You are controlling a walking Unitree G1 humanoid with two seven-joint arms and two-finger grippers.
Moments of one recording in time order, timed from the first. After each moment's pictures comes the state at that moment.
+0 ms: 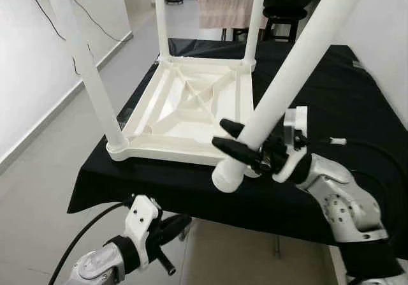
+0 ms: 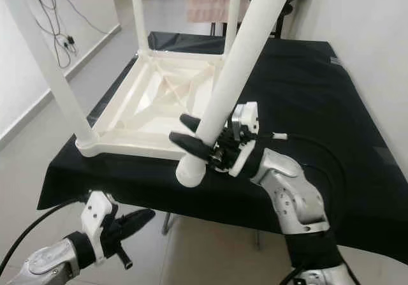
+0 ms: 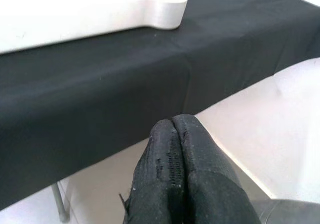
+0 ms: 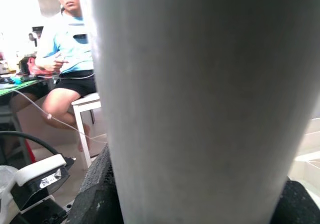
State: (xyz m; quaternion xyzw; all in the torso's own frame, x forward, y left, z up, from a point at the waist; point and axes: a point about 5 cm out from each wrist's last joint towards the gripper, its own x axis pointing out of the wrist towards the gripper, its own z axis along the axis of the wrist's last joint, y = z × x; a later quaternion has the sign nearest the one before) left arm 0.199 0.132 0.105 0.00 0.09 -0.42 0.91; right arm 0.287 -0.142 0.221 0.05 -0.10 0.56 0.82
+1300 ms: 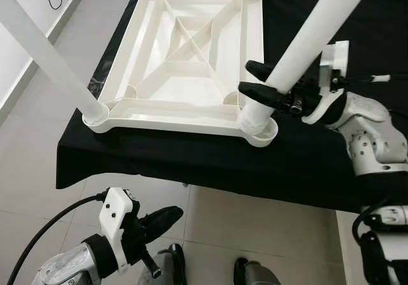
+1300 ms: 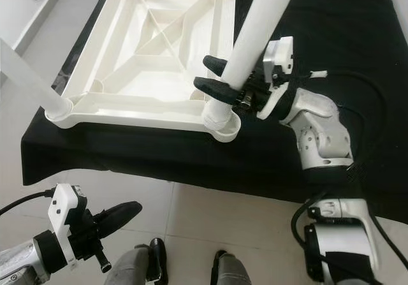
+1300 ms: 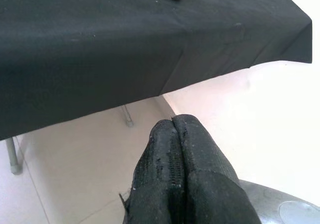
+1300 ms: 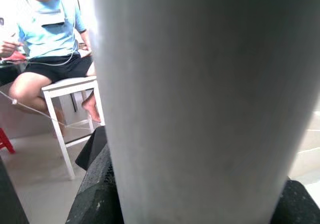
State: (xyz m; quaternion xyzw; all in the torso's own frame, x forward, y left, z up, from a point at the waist) left arm 0.170 0.149 0.148 -0.06 0.08 -0.42 0.90; right arm 0.332 -0.191 0.289 -0.06 -0.17 0.53 0.83
